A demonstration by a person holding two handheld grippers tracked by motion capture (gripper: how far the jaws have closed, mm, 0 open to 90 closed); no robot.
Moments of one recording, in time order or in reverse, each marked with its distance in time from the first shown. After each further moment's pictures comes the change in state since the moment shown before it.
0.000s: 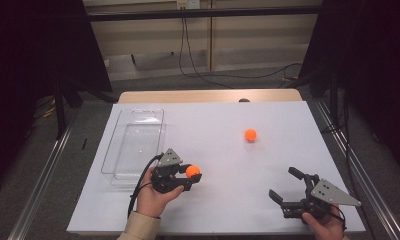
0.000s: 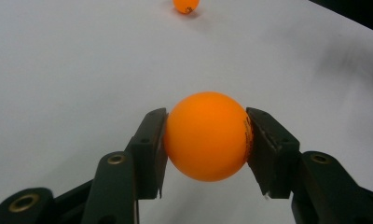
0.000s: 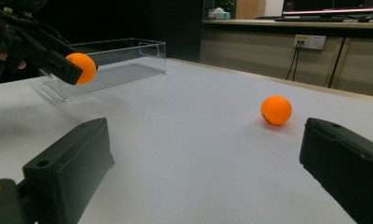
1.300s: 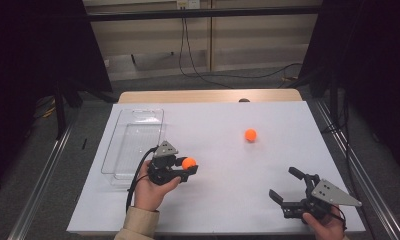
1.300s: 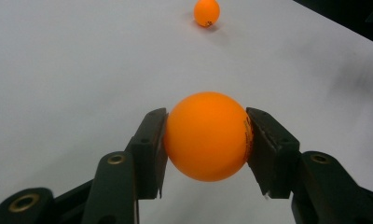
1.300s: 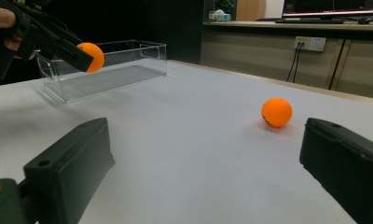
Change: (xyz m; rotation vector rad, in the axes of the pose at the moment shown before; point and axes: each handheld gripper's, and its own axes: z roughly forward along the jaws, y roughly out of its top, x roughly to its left) left arm 0.013 0.013 -0.006 -0.007 0.039 -0.051; right arm 0.000 0.001 -0.001 -0.008 0.001 0.001
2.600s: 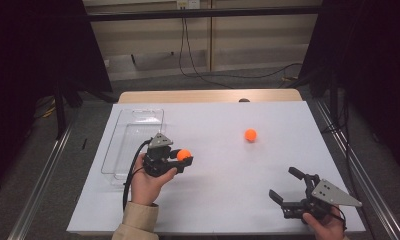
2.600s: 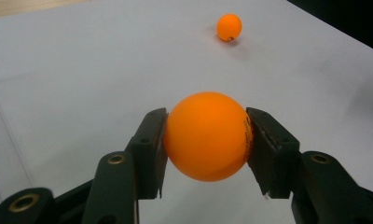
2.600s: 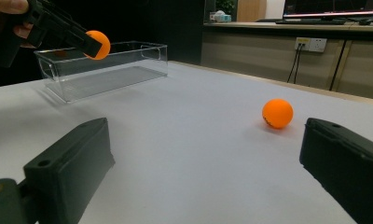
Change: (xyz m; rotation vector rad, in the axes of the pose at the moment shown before) left arm 0.012 0.015 -0.010 -0.012 0.061 -0.034; right arm 0.000 0.000 0.000 -0.004 0.004 0.000
